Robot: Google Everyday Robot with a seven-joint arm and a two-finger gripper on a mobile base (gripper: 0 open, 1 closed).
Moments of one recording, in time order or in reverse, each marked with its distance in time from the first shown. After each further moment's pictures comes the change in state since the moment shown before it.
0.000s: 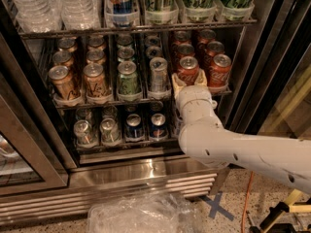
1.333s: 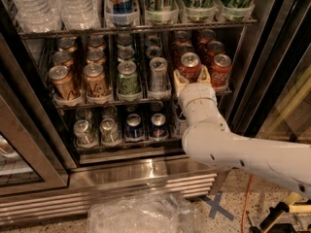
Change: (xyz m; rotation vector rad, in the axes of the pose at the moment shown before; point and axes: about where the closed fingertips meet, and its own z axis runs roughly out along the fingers) arm -0.024 -0.007 -0.011 -0.002 -0.056 0.001
